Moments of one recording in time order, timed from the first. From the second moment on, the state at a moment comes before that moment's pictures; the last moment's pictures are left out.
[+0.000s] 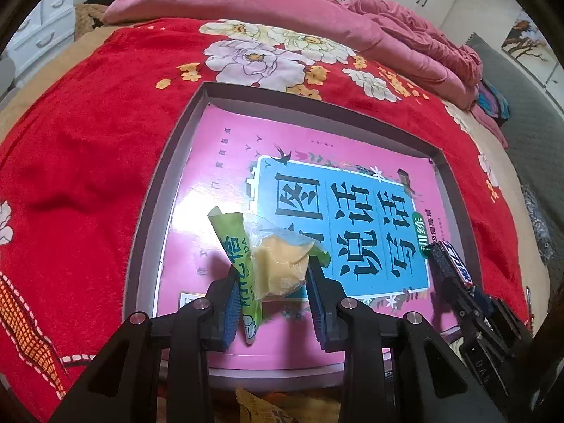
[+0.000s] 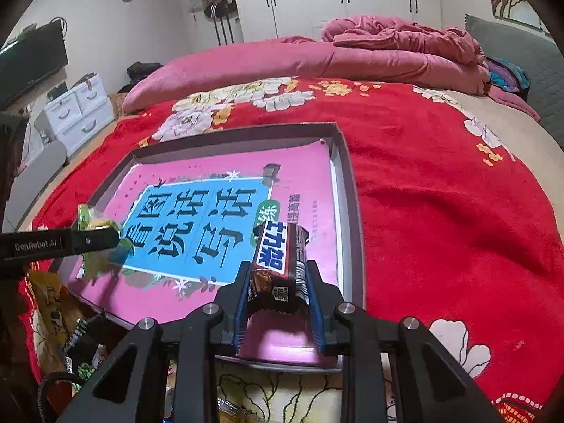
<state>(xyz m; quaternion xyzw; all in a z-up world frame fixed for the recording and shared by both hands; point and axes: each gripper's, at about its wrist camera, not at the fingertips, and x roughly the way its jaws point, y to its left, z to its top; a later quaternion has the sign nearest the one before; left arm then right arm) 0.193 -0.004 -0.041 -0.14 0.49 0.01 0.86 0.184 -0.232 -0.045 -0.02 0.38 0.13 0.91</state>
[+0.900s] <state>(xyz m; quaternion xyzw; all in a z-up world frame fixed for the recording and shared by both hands) 0.186 -0.001 -0.042 -0.16 0.50 0.00 0.85 0.180 -0.228 -0.040 -0.02 0.38 0.14 0.91</state>
